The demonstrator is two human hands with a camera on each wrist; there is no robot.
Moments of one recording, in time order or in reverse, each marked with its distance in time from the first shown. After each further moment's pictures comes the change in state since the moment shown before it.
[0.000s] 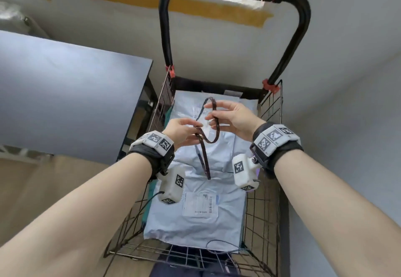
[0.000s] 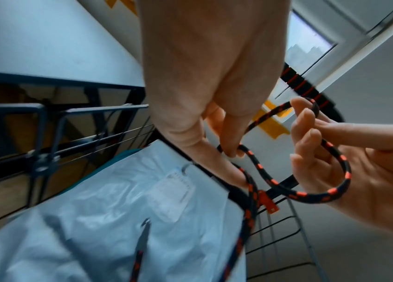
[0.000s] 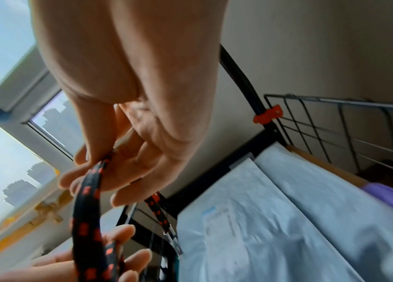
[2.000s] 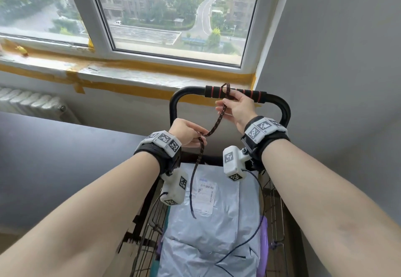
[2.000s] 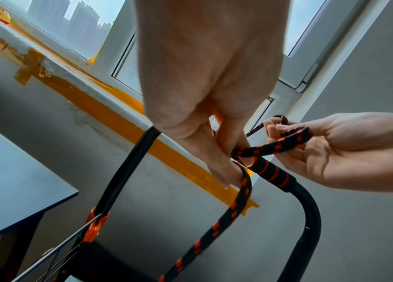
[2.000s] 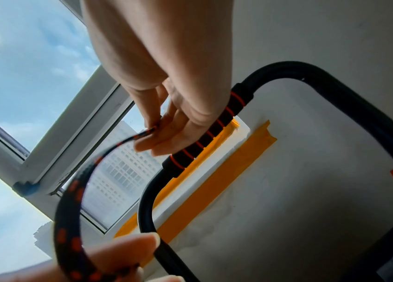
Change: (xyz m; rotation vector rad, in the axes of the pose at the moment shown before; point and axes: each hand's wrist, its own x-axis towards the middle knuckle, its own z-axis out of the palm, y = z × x) left_hand -0.002 0.211 -0.002 0.297 0.121 0.256; right_hand 0.082 -0.198 -0.029 0.183 0.448 -0.336
